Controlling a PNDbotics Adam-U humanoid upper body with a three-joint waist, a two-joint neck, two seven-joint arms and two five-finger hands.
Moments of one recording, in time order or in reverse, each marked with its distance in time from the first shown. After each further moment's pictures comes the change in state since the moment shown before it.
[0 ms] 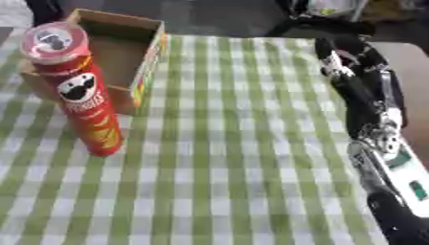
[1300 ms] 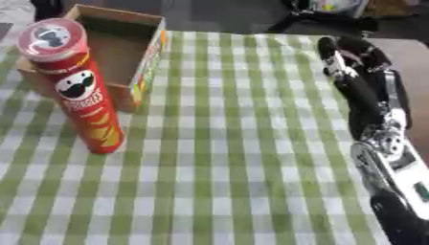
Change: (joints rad) left arm -0.057 0.071 -0.083 0.024 0.048 -0.025 -0.111; right arm -0.015 0.003 0.012 0.000 -0.004 0.005 0.004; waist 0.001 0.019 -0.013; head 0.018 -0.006
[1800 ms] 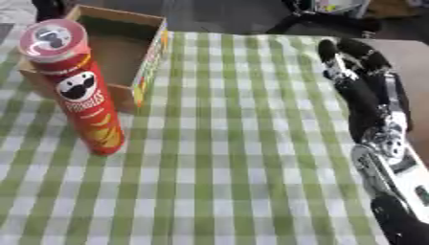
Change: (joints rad) left arm -0.039 0.017 -0.051 0.000 0.040 0.010 -0.063; right arm -0.004 0.006 0.006 0.000 -0.007 0.005 0.002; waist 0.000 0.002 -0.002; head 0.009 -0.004
